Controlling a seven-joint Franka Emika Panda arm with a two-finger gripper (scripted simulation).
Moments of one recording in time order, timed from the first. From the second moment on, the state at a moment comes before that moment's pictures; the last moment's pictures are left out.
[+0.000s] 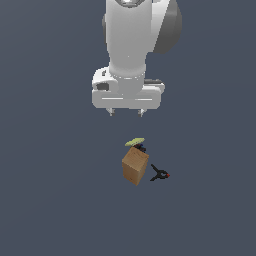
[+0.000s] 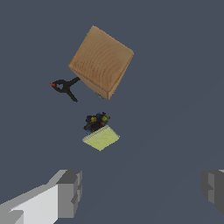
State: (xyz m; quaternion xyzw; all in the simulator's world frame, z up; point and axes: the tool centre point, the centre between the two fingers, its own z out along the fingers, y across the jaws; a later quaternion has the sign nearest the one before) arm -0.011 -0.006 0.292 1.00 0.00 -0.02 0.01
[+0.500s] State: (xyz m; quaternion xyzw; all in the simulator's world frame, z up) arm -0.008 -0.009 0.305 1.00 0.00 -0.01 0.02
